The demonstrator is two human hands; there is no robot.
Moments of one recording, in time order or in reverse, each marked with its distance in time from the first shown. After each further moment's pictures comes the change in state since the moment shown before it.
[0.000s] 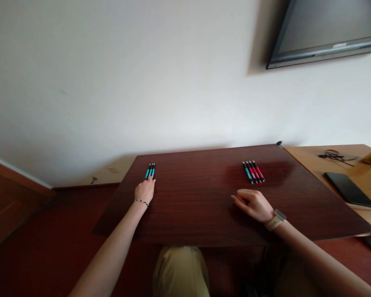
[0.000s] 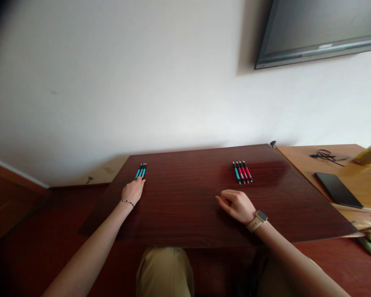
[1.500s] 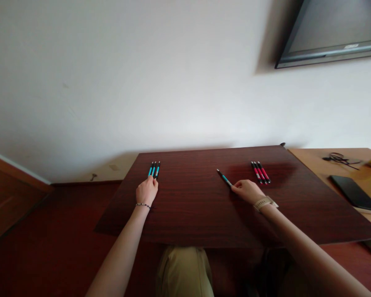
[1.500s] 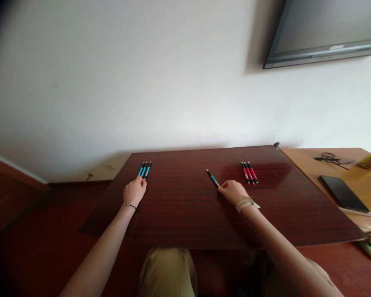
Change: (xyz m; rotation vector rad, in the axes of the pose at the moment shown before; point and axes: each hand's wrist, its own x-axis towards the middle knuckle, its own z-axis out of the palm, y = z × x) left_hand -0.007 -0.004 0.010 -0.141 0.115 -0.119; right_hand 0.064 0.013 0.022 -0.063 -0.220 0.697
